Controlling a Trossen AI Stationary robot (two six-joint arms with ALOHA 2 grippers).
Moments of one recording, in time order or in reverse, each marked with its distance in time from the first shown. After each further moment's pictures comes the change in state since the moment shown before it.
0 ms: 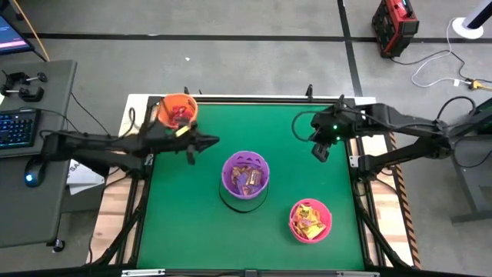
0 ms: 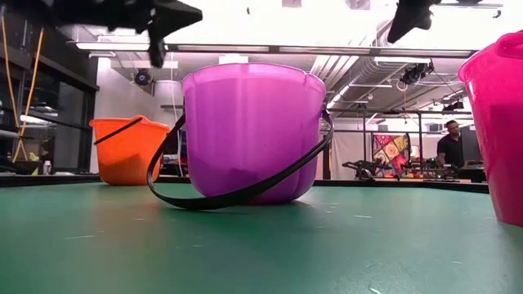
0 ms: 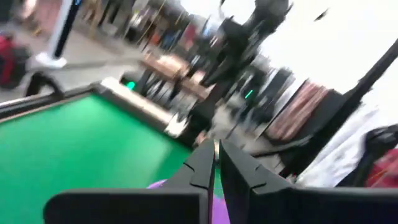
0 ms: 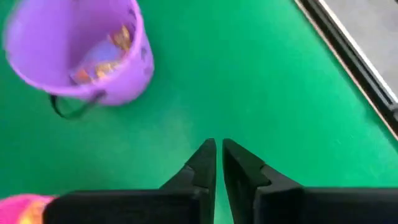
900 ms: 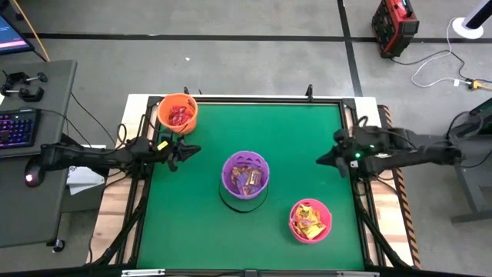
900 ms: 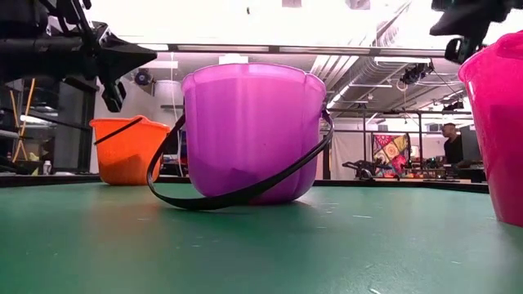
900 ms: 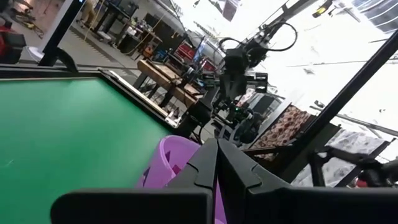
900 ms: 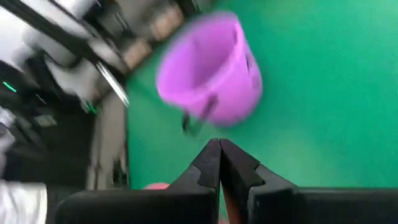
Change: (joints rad) left arm -0.005 -0.386 -0.466 0.186 -0.019 -0.131; right arm 0.124 -0.576 -0.612 0.505 -0.226 0.368
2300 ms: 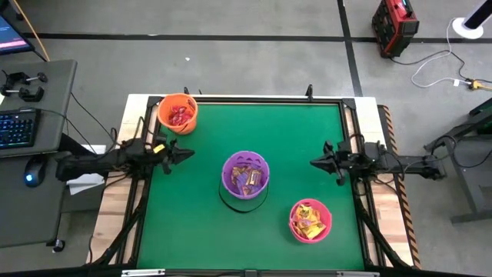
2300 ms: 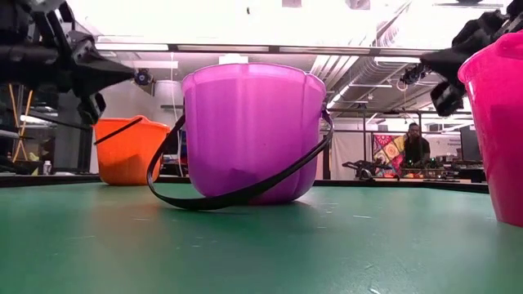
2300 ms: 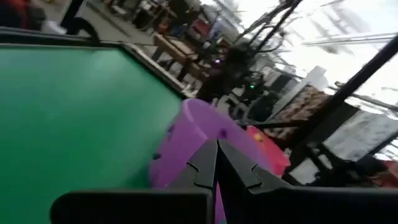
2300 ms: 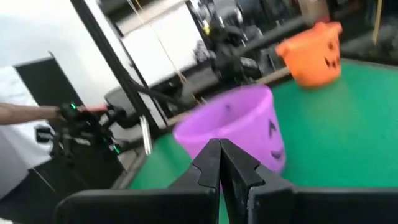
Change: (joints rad) left arm -0.001 -0.479 0.000 -0.610 0.000 -0.001; right arm -0.051 -0.543 -0.726 0.784 -0.031 -0.267
